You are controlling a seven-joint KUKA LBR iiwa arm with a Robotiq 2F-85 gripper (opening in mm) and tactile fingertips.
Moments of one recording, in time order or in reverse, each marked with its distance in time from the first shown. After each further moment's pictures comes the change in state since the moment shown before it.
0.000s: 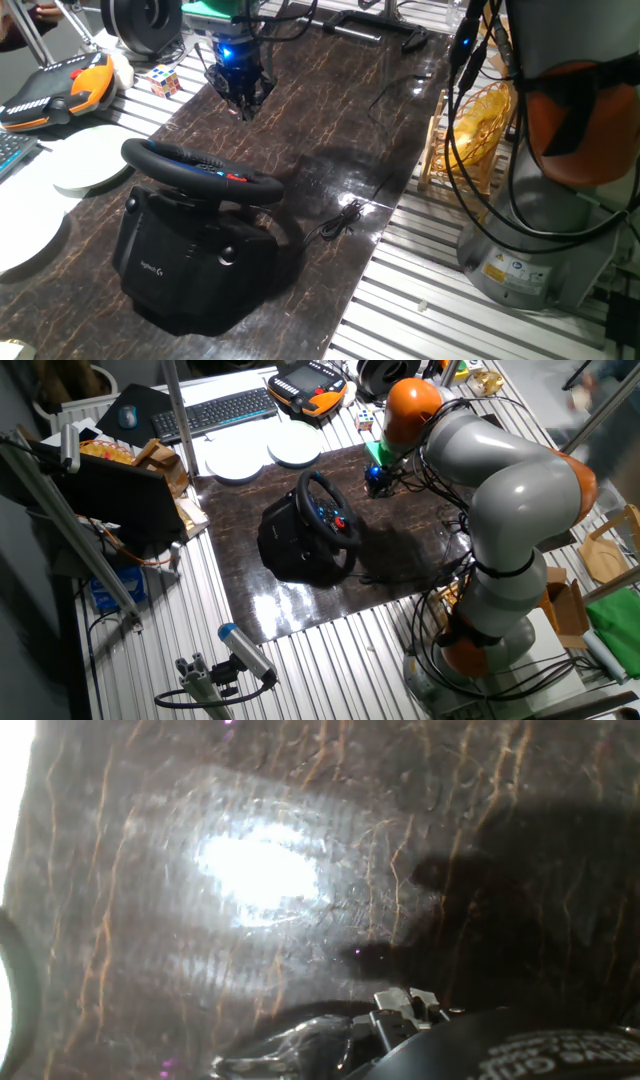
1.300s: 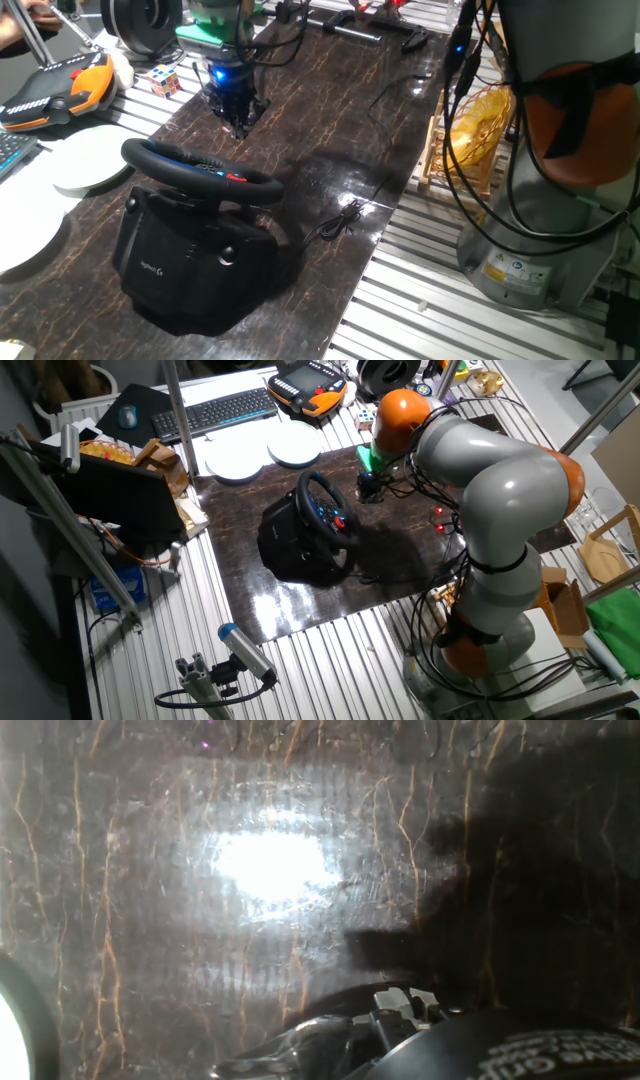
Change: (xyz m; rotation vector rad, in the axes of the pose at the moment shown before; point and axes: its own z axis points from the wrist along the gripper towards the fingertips) arm 0.018 0.010 0.034 -0.006 0.028 0.088
